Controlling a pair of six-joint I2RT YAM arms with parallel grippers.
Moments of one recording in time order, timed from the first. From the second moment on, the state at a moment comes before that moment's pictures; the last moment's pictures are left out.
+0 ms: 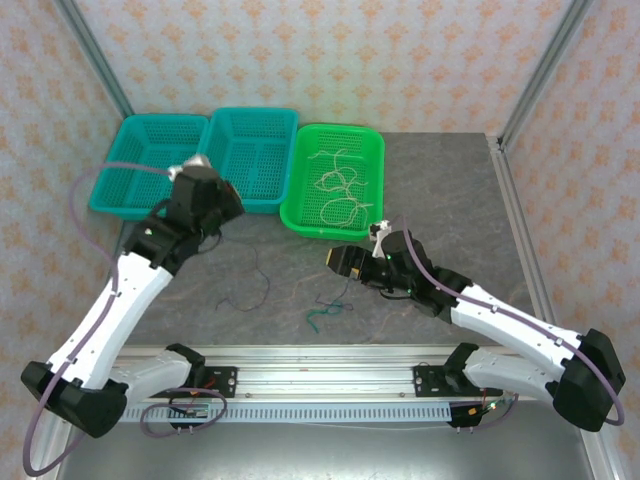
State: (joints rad) left arm -0.36 1.12 1.34 -0.79 -0.23 -0.76; right arm 0.80 1.02 0.67 -0.16 -0.17 0.97
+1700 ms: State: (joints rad) left arm -0.08 2.34 2.65 -0.57 -0.13 -0.43; right arm 0.80 0.99 0.66 -0.18 -0.12 0.95
